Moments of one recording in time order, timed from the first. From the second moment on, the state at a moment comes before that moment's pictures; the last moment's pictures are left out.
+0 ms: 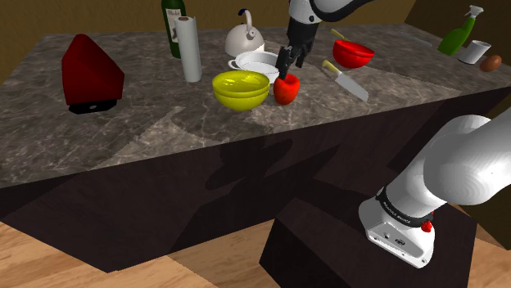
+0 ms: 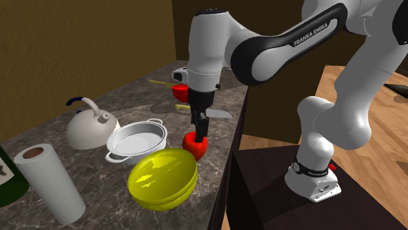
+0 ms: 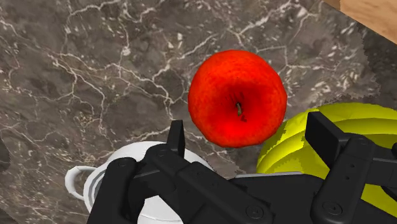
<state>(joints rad) 0.01 -0.35 0.03 -2.34 -0.10 2.09 0.01</state>
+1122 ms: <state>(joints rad) 0.01 -0.34 0.03 -2.35 -0.11 2.11 0.01</state>
